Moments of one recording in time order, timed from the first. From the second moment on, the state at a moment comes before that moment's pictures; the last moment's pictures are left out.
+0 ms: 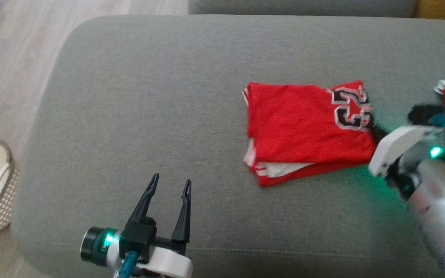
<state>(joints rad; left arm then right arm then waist) 0.07 0.06 -0.42 0.03 -0.02 0.15 -0.25 -0.73 -0.24 0.30 1.18 0.59 0.13 -0.06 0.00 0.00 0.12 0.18</state>
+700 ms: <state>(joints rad) 0.07 0.06 -0.42 0.00 -0.03 0.15 -0.25 -0.98 -0.53 0.26 1.25 0.53 0.13 -0.06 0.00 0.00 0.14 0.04</state>
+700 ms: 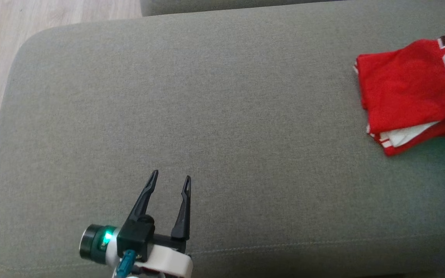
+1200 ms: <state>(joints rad) 0.06 0.06 -0.40 0.01 -0.03 0.16 -0.25 -0.91 -0.56 0.18 1.31 0.32 0.13 -0.18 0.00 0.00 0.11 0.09</state>
